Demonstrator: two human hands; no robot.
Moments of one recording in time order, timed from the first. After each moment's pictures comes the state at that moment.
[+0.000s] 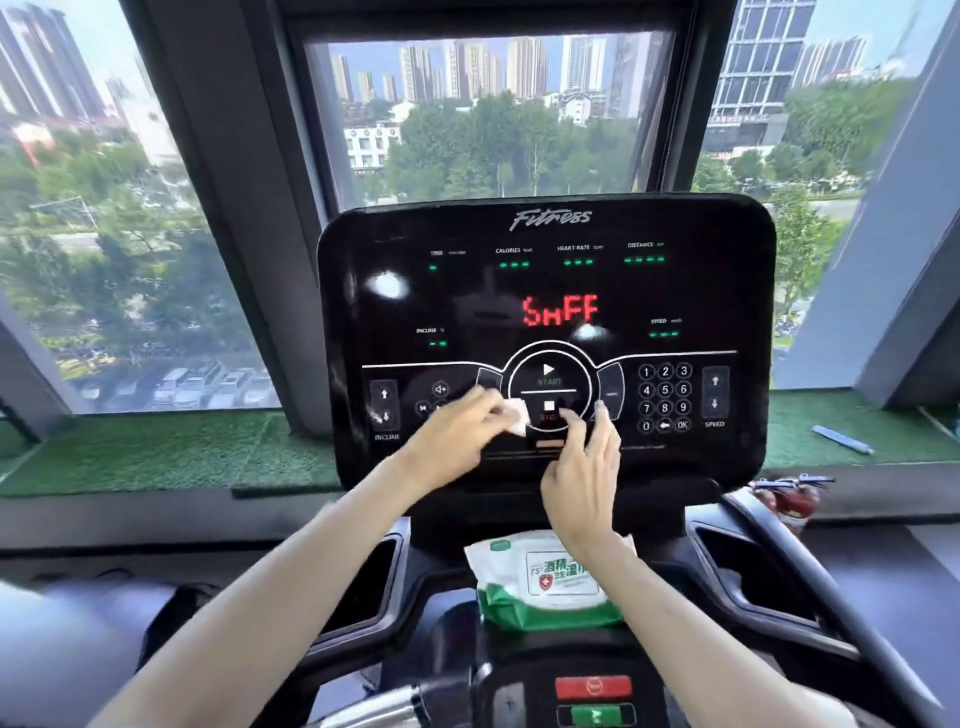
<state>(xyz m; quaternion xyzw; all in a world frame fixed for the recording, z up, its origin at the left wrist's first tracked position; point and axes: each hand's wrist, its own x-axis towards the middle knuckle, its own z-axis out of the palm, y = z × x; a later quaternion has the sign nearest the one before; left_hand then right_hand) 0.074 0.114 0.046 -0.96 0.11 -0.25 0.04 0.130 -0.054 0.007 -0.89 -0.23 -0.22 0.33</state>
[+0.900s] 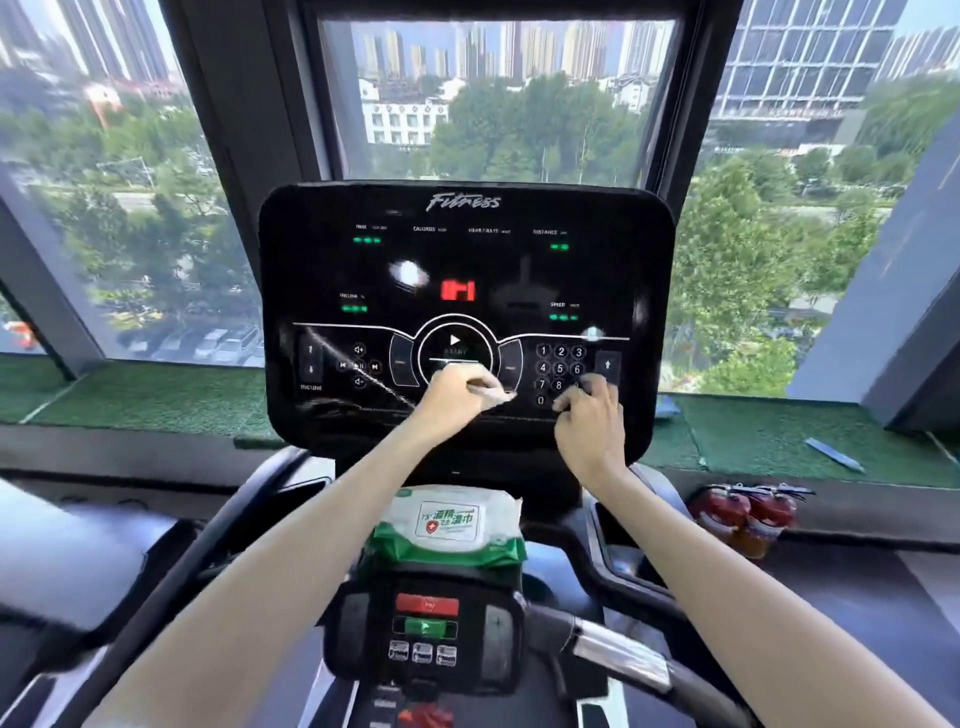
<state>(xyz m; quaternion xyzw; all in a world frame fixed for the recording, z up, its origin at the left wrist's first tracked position) 0.120 -0.036 0.081 -0.86 -0.18 -0.24 -0.42 0.221 -0.182 0.047 -0.89 -0.32 -0.13 0.31</state>
